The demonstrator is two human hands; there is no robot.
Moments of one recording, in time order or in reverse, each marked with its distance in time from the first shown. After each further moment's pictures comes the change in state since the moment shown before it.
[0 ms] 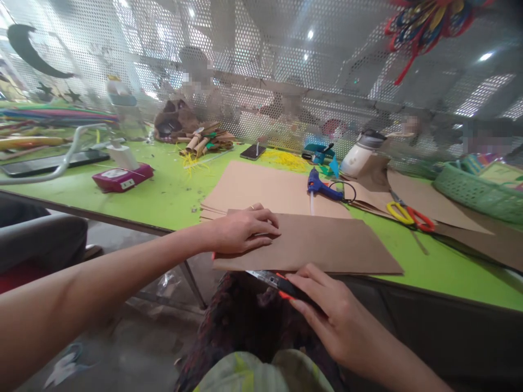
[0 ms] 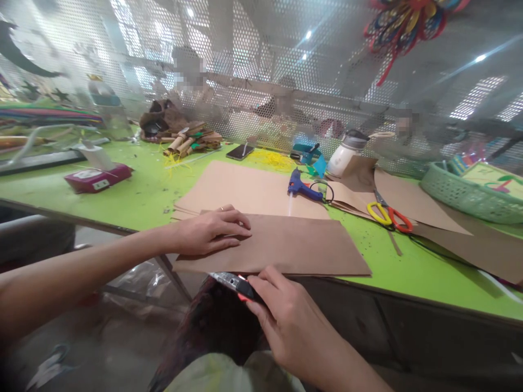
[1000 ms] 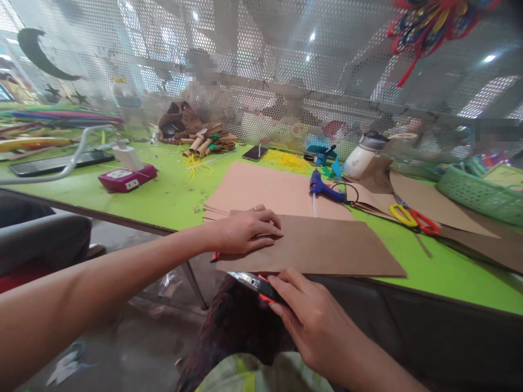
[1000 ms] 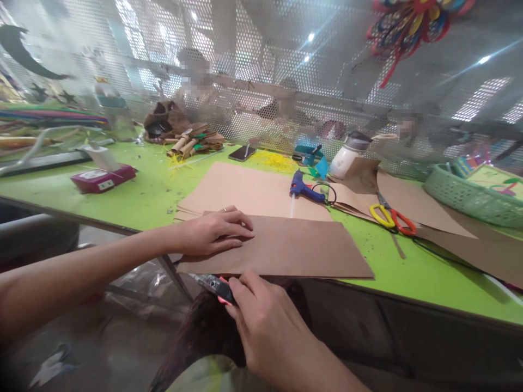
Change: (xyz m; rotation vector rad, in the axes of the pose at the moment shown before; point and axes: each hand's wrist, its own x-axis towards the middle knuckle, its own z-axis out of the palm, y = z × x) left_hand -0.001 -0.003 0.002 -0.008 0.013 0.010; right_hand 0.016 -0.012 0.022 -0.084 -0.018 -0.057
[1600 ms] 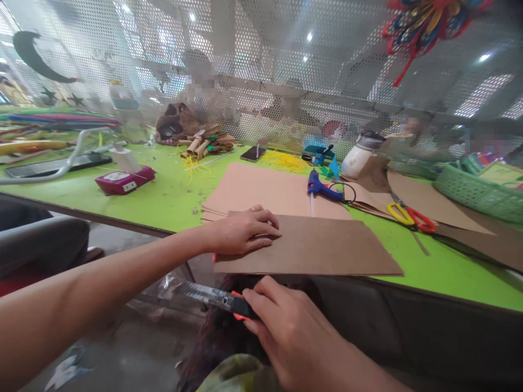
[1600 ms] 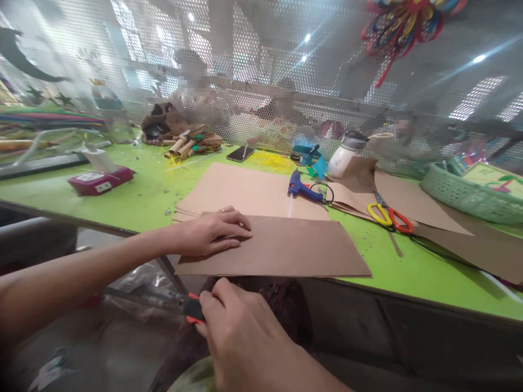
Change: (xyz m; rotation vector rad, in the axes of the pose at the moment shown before) left_hand 0.000 -0.001 -0.001 0.001 -0.015 -0.020; right_hand 0.011 -0.020 0.012 -0.052 -0.080 -0.054
